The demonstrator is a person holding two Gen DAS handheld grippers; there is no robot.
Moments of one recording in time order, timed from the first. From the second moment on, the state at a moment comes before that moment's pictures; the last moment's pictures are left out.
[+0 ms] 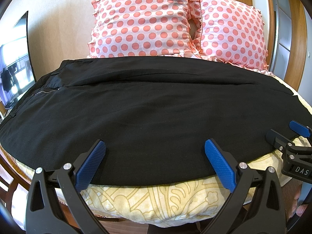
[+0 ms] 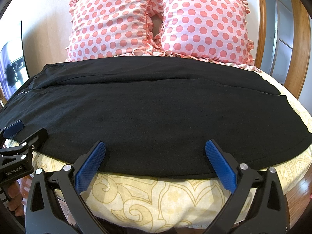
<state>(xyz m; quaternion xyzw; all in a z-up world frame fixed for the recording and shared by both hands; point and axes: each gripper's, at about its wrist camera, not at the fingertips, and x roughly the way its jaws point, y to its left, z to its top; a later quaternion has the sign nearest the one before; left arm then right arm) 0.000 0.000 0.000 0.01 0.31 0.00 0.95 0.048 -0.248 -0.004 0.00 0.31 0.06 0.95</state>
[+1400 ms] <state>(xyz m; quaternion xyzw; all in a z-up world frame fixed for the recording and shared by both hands) 0.011 0.016 0.019 -0.02 0.31 -0.03 0.95 0.190 -0.403 0.087 0.16 0.32 -0.05 0.93</state>
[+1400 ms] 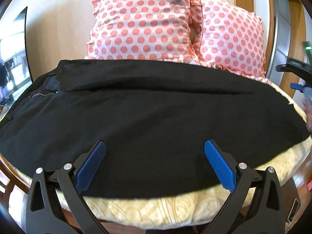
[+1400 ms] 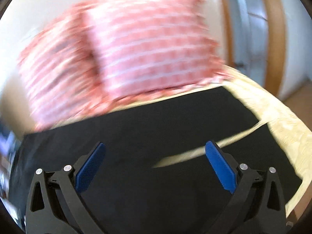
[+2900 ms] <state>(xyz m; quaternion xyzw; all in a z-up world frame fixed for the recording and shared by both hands) 0.006 0.080 0.049 -0.15 0.26 -0.01 0.96 0.075 -0.535 0.001 0.46 0.30 -0.08 0.83</state>
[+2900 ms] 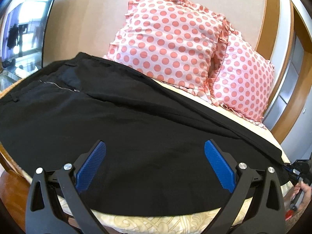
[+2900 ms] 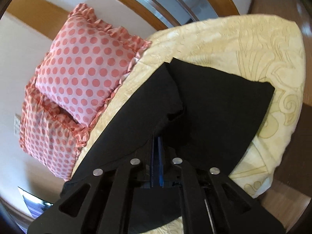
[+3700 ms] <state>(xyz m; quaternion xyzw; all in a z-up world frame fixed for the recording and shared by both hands) 0.147 0.165 0.117 -0.23 0.30 0.03 0.93 0.052 -0.568 0.005 0.52 0.21 -0.04 0.83</state>
